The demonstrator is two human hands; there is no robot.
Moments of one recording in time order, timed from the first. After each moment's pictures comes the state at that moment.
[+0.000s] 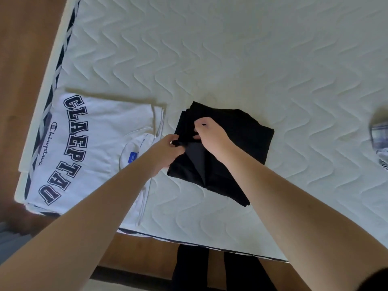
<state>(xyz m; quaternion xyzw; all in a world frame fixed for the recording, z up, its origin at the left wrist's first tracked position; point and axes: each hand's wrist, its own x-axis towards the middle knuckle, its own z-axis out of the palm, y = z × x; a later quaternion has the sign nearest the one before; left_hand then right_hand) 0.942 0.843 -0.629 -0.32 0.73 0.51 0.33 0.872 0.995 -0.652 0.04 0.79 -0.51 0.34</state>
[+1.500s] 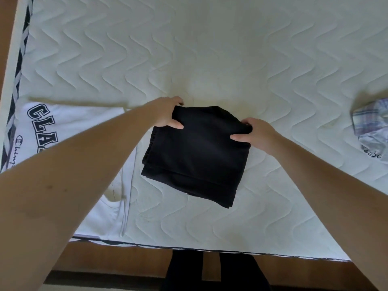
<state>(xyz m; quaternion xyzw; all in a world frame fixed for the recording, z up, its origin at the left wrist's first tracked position) 0.801 0.862 -0.651 0.04 0.91 0.15 0.37 0.827 1.165 -0.670 0.04 0.87 -0.34 0.36</state>
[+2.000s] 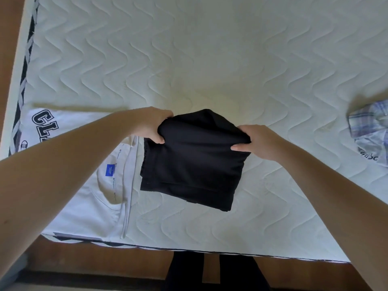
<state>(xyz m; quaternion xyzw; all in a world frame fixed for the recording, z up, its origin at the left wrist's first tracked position) 0.820 0.838 -0.616 0.10 0.89 0.13 0.42 0.835 1.170 -0.626 -0.12 0.87 -0.29 0.38</state>
